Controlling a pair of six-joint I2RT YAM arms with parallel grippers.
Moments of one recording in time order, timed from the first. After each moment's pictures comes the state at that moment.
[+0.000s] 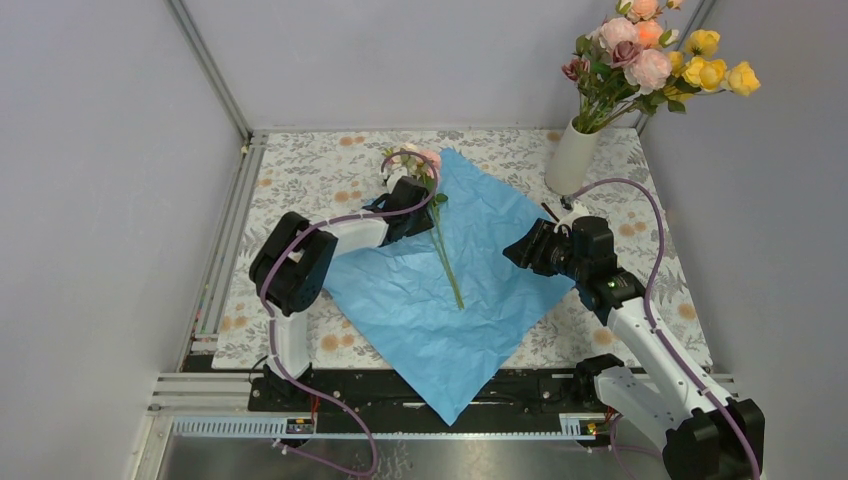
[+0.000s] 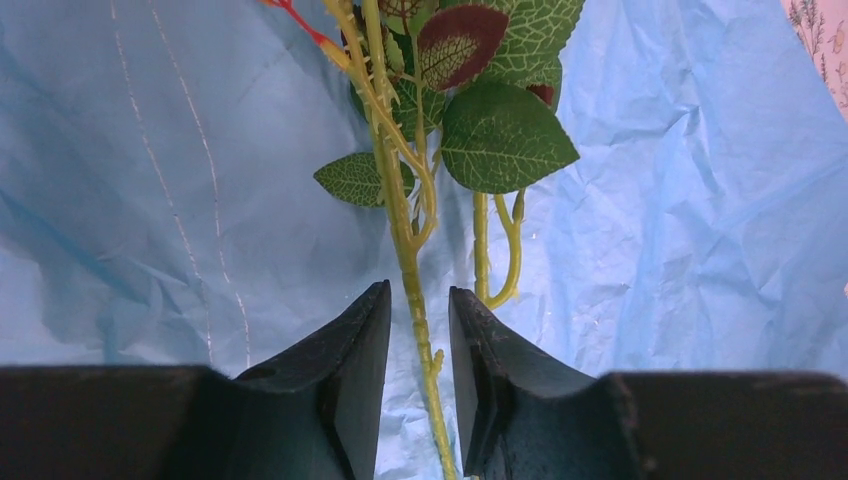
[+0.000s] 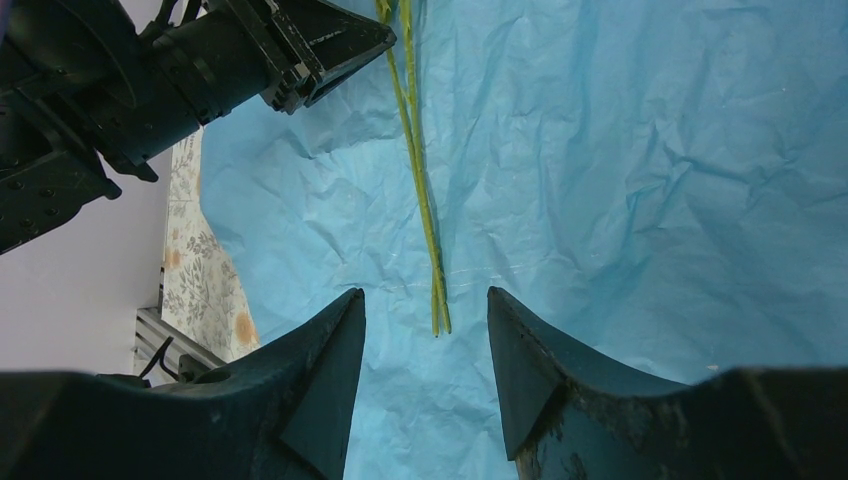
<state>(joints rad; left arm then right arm) -0.58 1.95 1.20 -0.01 -0.16 -0.82 0.29 0.89 0.61 -0.25 -0.30 0.63</state>
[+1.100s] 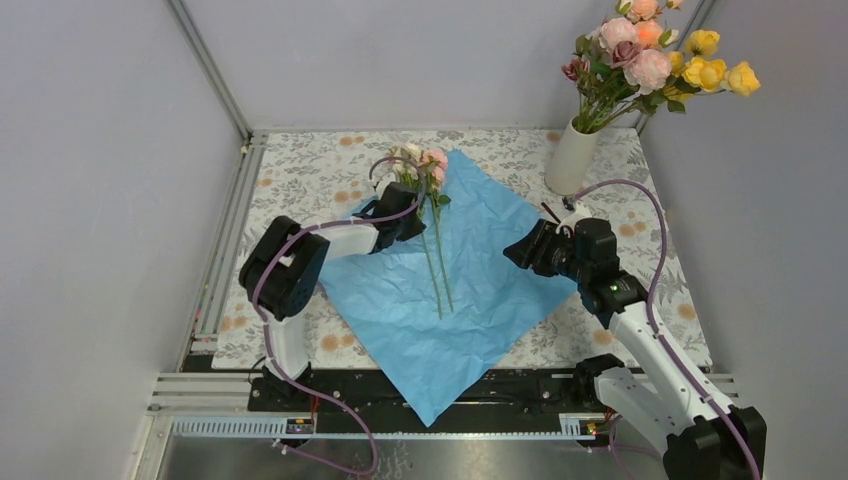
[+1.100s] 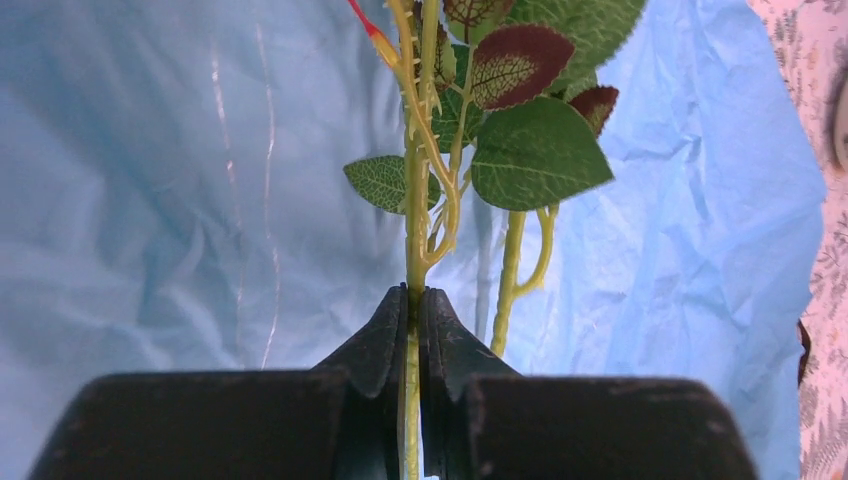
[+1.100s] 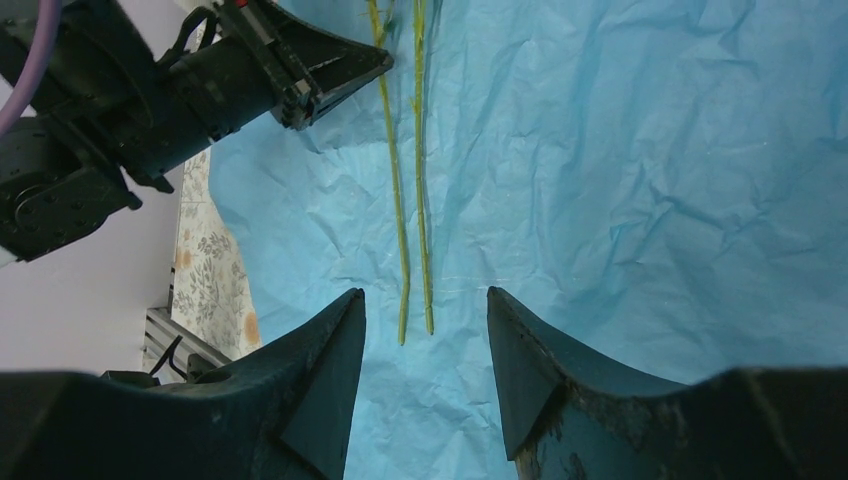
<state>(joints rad) -0.55 1.93 1.12 0.06 -0.12 -0.88 0.29 0.86 0.60 -0.25 -0.31 0.64</state>
